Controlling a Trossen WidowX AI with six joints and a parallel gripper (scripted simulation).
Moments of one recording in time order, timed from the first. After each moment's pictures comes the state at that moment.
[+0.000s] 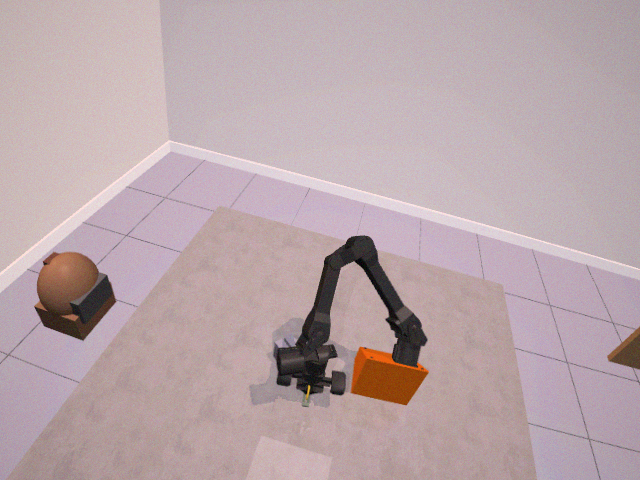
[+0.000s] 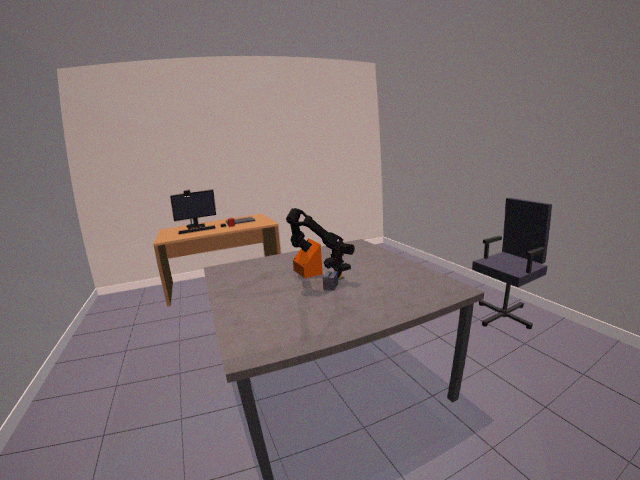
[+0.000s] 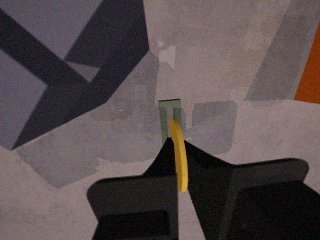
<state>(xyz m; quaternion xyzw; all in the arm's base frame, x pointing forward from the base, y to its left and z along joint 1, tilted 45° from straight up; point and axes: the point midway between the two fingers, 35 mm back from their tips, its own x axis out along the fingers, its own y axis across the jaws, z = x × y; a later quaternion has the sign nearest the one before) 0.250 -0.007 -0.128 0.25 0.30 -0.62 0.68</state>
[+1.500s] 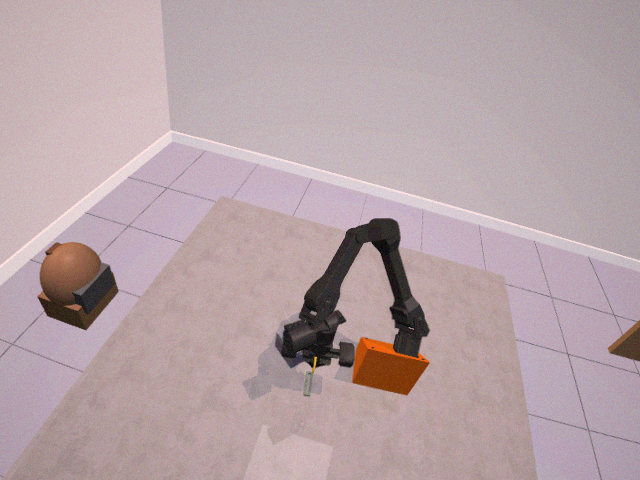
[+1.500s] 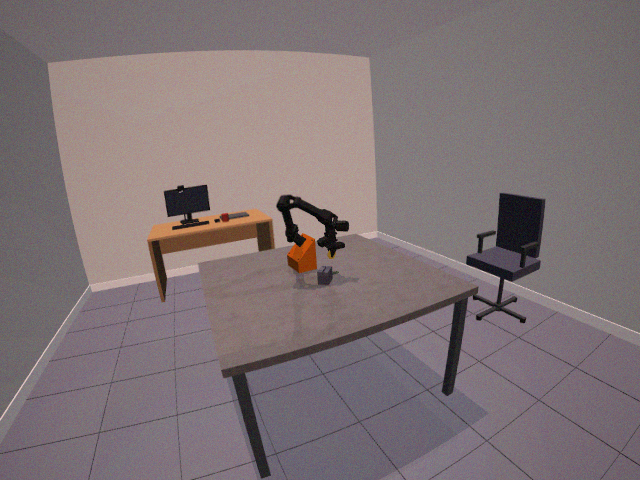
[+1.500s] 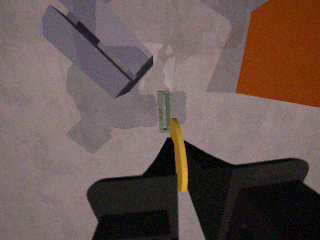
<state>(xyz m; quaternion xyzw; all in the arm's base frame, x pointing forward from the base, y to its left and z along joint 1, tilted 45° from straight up) 0.246 0.060 -0.062 0.24 0.30 -0.62 0.69</state>
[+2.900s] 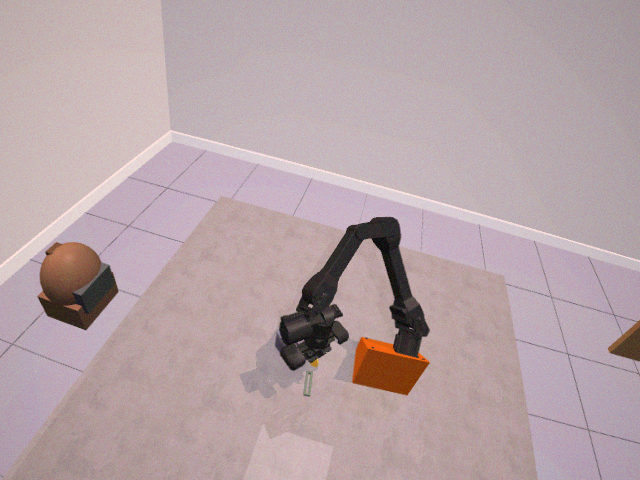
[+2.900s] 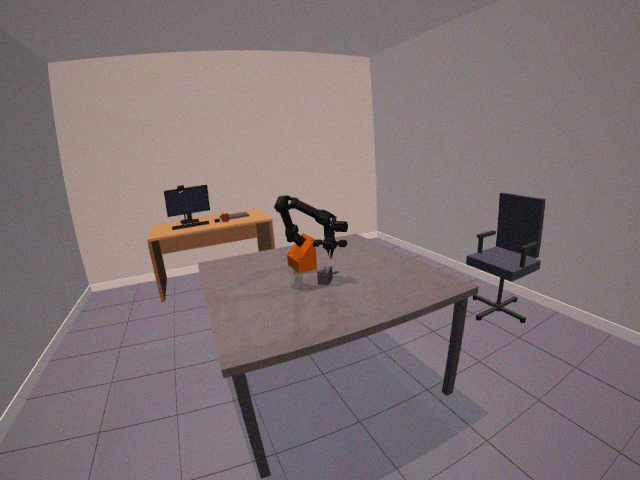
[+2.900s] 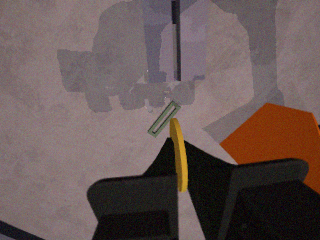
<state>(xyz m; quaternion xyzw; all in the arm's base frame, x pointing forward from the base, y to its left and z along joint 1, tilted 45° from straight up) 0.256 0.053 -0.050 -0.01 0.50 -0.47 0.73</state>
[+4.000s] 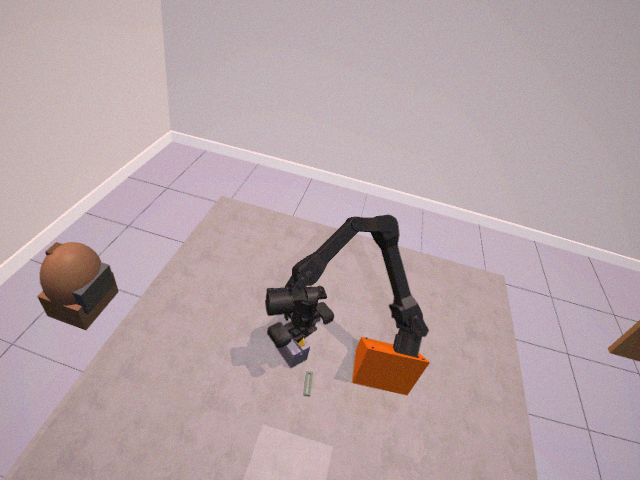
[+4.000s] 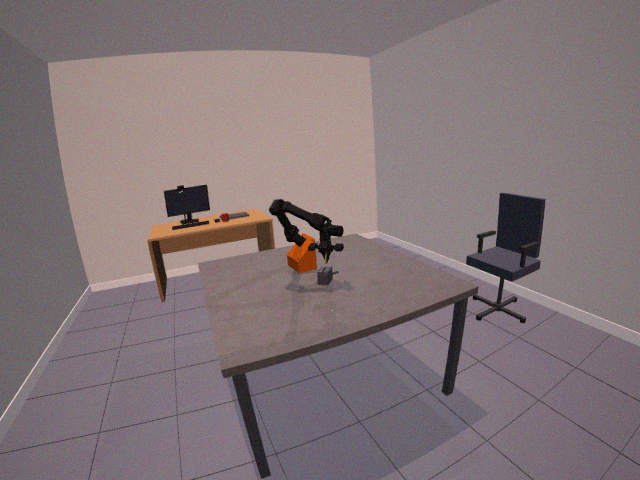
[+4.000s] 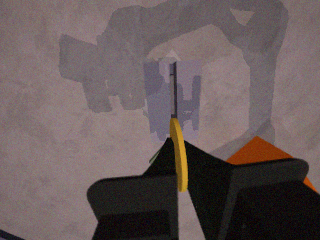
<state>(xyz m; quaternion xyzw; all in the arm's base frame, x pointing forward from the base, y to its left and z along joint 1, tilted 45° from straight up) 0.306 0.017 -0.011 -0.01 0.50 -0.47 0.73</state>
